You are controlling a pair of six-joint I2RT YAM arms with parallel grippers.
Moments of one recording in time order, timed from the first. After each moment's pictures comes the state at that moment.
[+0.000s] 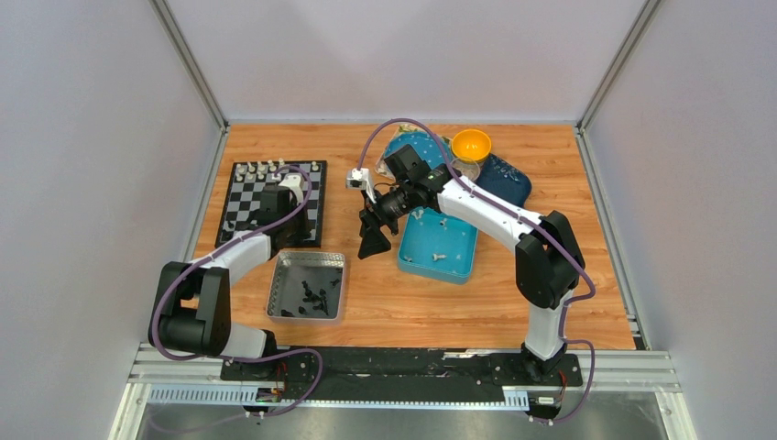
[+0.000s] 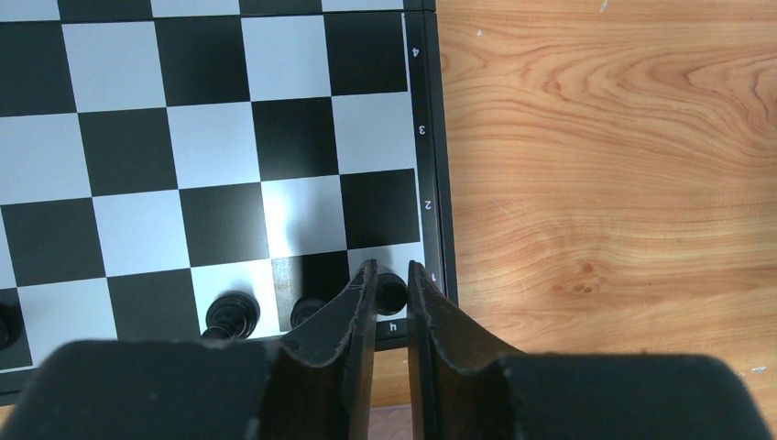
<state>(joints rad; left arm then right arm) -0.15 1.40 0.66 -0.02 0.06 -0.15 0.73 1.88 1.59 -0.63 -0.94 -0.30</state>
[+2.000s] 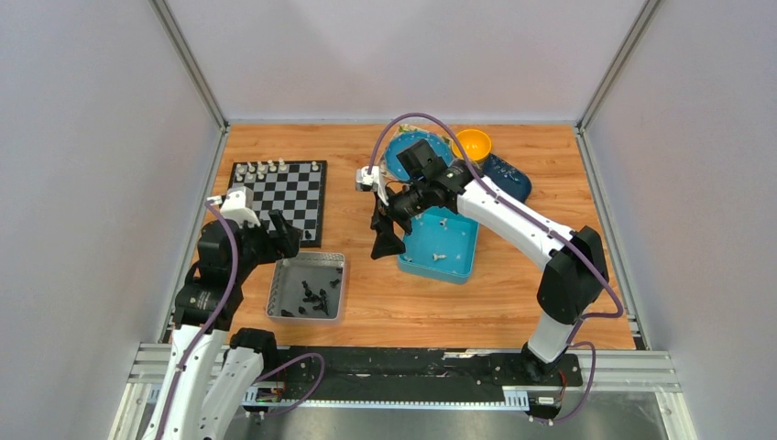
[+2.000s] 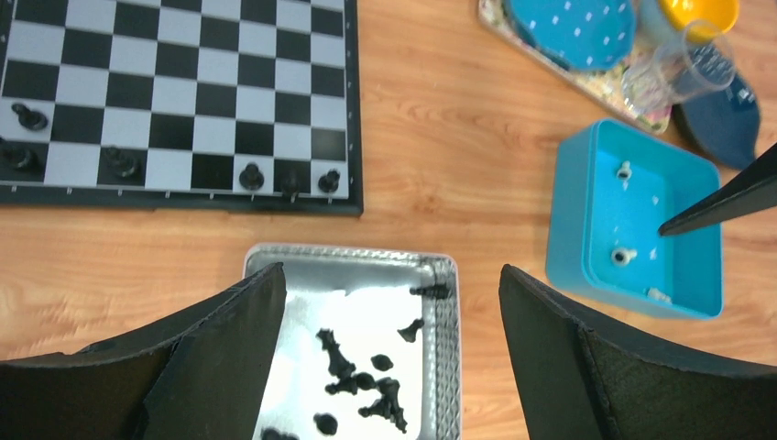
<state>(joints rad) -0.15 0.56 0.76 -0.64 0.06 -0.34 0.73 1.74 1.58 -0.76 -0.85 -0.46</state>
